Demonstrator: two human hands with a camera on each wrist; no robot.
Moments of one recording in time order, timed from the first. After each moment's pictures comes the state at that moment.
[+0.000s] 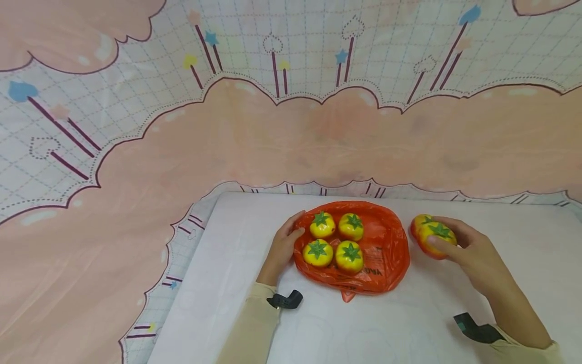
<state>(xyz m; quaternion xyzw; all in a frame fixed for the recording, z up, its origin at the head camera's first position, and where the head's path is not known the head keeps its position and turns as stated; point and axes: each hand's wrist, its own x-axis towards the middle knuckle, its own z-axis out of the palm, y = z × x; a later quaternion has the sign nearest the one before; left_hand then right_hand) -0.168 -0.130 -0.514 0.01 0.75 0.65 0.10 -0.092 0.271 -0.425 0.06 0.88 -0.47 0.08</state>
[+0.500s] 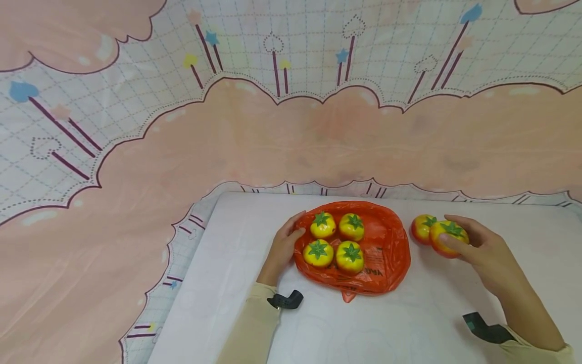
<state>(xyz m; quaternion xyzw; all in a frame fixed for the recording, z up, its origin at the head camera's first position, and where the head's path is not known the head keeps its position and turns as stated) -0.169 -0.132 -0.516 0.01 0.74 0.66 0.11 -0.092 0.286 -0.427 0.07 0.88 -0.46 0.06</state>
